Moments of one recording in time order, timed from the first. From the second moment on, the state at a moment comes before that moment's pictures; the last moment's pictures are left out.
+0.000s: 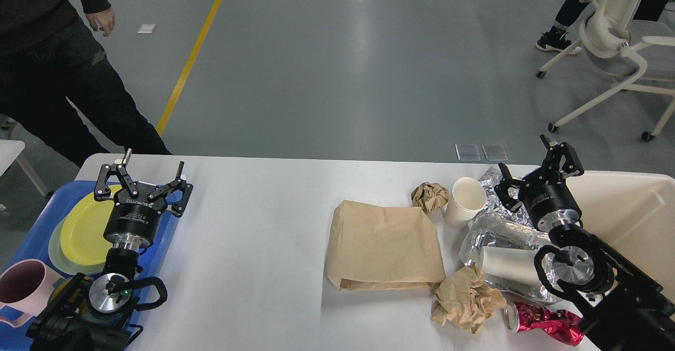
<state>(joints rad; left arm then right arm) -0.33 0.12 -1.39 -0.69 0.05 -0.63 -0.20 0.39 -0.31 1.00 0.81 -0.17 0.18 0.36</state>
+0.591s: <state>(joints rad) -0.33 0.12 -1.39 -0.69 0.05 -0.63 -0.20 0.46 -0.29 1.00 0.81 -0.18 0.02 0.37</state>
